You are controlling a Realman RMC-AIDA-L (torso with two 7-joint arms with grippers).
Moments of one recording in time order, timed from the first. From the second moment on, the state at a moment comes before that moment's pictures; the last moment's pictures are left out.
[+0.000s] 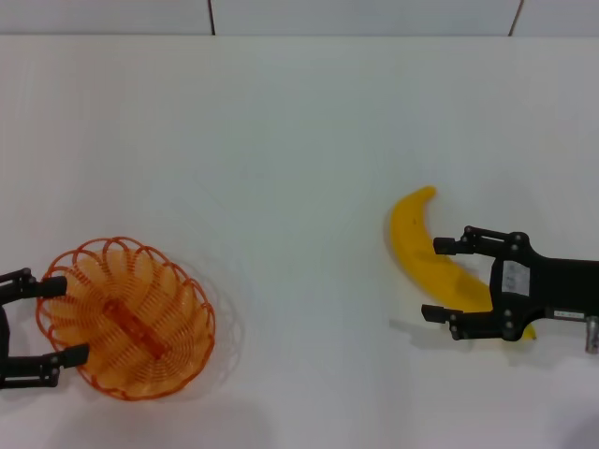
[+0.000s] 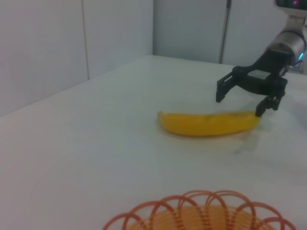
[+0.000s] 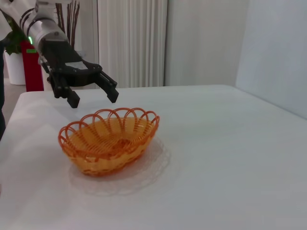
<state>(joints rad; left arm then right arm) -0.29 -1.94 0.59 0.71 2.12 1.78 -1.03 0.45 2.04 -0.41 -0.46 -2.27 -1.64 0.77</state>
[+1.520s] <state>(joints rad) -0.76 -1.85 0.94 1.05 2.55 1.79 -1.78 0.53 2.04 -0.43 -0.43 -2.25 -1.65 0.80</state>
